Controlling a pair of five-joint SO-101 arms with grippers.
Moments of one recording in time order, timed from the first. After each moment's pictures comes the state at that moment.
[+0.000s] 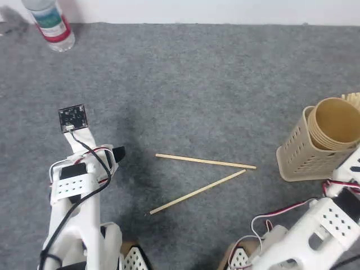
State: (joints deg) left arm -20.4 -36.0 71.5 41.3 7.3; right arm 43.5 -54.2 60.7 -6.1 -1.1
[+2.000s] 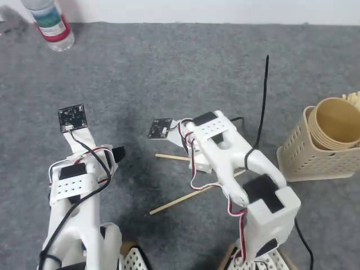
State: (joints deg) left arm -20.4 -36.0 71.5 41.3 7.3; right arm -30.9 16.4 18.4 65.4 48.3
